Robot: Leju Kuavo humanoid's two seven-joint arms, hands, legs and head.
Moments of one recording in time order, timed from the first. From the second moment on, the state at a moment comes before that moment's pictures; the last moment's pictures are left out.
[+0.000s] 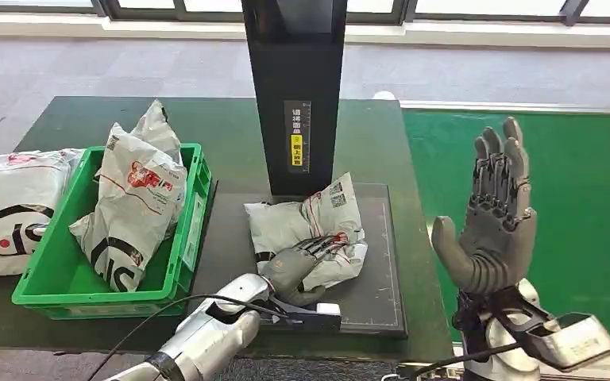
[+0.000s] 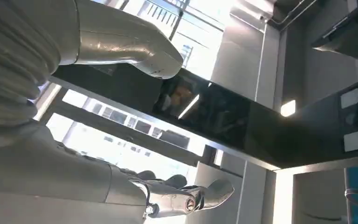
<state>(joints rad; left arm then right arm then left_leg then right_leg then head) -0.49 -0.20 -0.50 -0.54 -1.20 0.16 -0.31 -0.10 0.11 0.07 -1.93 0.11 0.18 -0.70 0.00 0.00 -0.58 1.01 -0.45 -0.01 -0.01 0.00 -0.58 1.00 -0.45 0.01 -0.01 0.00</state>
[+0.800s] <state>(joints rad) -0.30 -0.19 -0.42 -1.11 -1.08 0.58 -0.43 -0.02 0.11 0.07 -1.99 0.10 0.14 -0.70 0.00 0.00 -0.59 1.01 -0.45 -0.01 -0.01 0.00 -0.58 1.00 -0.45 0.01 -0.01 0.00</state>
